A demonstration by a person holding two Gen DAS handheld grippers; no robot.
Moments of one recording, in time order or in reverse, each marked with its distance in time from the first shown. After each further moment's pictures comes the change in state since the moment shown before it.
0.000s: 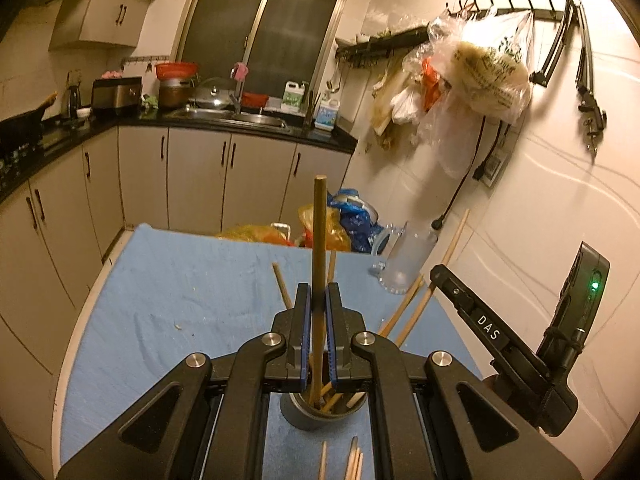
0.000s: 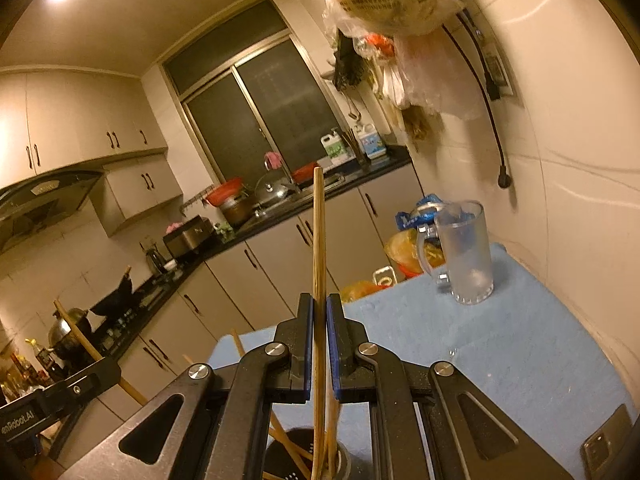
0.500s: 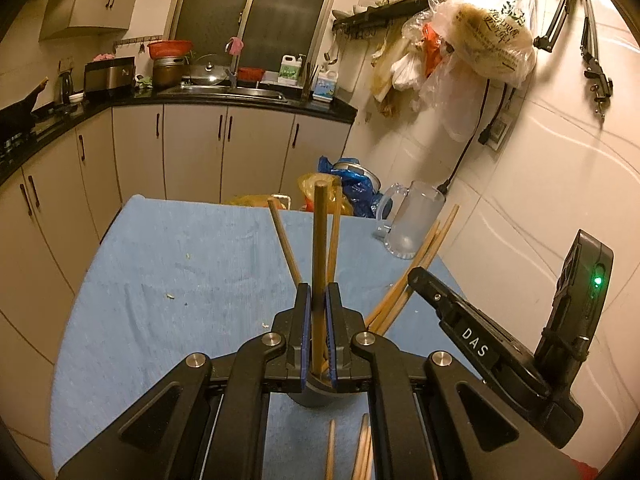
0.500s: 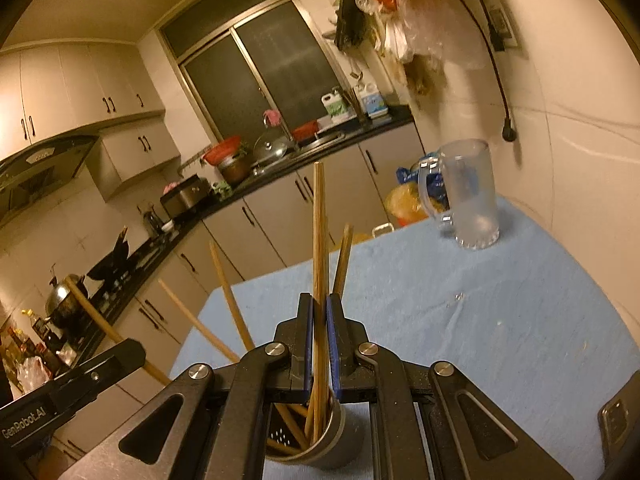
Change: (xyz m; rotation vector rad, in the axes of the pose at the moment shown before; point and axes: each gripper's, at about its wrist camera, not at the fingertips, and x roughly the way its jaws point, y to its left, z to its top) left arm 0.024 0.006 -0.032 0.019 0.088 0.004; right arm 0.018 -0.006 -0.043 -0.016 0.141 0.010
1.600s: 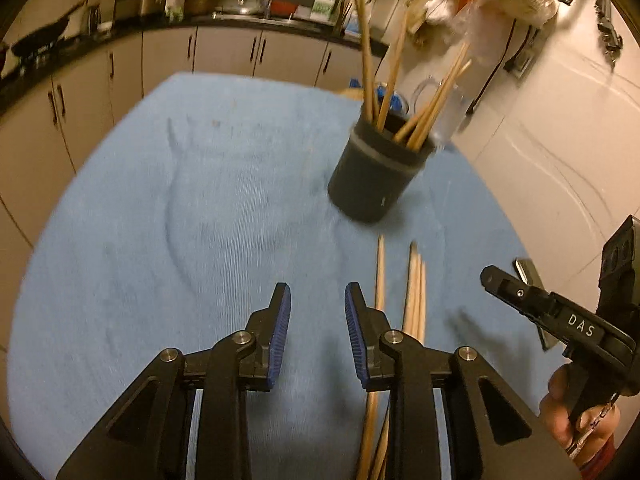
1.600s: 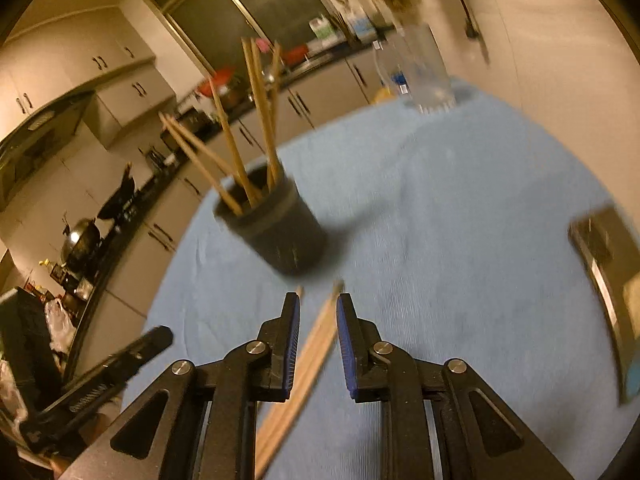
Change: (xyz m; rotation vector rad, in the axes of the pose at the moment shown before) left arm -0.028 0.039 -0.166 -0.094 0.212 0.054; right arm -0.076 -0.049 -0.125 0.073 0.313 0.035
